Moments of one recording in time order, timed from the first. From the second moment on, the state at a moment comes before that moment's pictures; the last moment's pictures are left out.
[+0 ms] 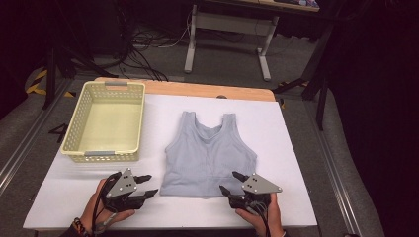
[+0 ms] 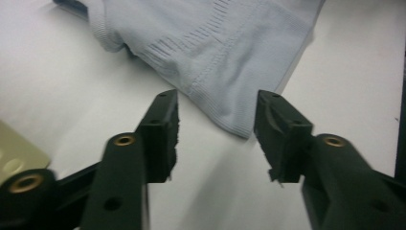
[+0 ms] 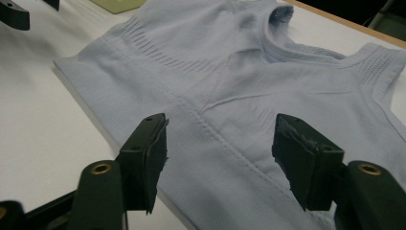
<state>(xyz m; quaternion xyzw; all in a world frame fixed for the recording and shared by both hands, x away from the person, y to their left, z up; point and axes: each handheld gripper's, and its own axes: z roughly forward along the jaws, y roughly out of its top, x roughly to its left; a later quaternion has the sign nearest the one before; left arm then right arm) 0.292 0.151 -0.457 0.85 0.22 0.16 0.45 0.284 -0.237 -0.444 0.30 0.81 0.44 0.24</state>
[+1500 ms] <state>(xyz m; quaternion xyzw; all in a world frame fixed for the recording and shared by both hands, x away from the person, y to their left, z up) 0.292 0.173 -0.463 0.81 0.30 0.21 0.46 0.313 -0.072 -0.472 0.17 0.90 0.39 0.14</state>
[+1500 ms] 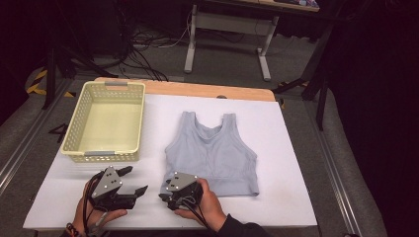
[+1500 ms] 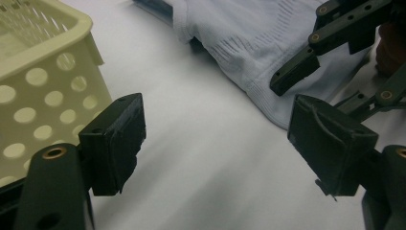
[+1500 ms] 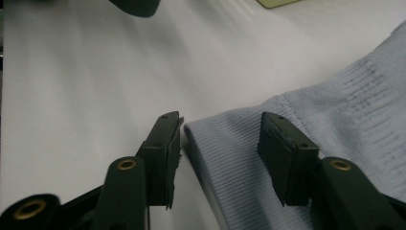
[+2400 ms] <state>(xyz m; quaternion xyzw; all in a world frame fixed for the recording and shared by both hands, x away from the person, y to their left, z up) 0.299 0.162 -0.468 0.83 0.29 0.20 0.43 0.311 -0.081 -0.473 0.16 0.89 0.40 0.17</state>
